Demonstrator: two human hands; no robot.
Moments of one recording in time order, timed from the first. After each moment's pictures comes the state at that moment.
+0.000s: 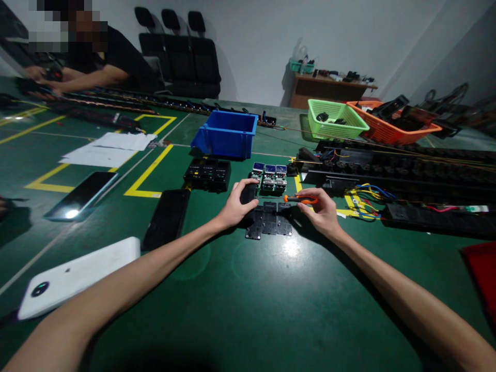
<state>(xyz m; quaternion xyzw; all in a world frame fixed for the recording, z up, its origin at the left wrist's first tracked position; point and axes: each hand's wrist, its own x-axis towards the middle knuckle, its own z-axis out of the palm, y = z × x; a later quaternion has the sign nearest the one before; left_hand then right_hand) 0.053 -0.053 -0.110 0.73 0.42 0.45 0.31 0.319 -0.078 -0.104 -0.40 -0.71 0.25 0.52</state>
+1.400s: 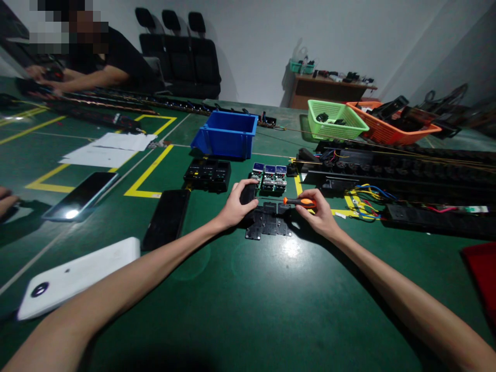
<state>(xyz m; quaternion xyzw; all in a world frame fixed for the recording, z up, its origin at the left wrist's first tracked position) 0.053 -0.054 -0.110 0.73 0.42 0.45 0.29 0.324 -0.079 -0.106 -0.44 -0.74 0.26 0.45</state>
